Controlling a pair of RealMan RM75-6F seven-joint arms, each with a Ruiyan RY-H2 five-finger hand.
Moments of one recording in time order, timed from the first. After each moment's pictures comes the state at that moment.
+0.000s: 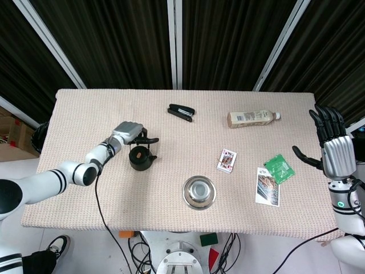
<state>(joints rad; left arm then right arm) -1.22 -1.36 0.01 -1.27 0.66 0.37 0.05 0.36 -1.26 0.22 -1.29 -1.59 1.63 0.27</state>
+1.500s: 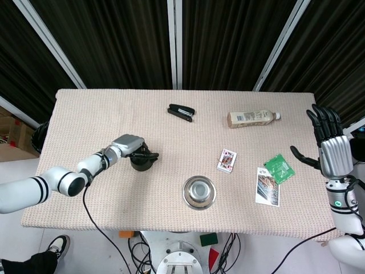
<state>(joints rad) -1.16 -1.22 -0.03 -1.48 0.87 0.32 -0.07 0.36 -1.27 0.22 -1.30 -1.58 1.62 0.26</state>
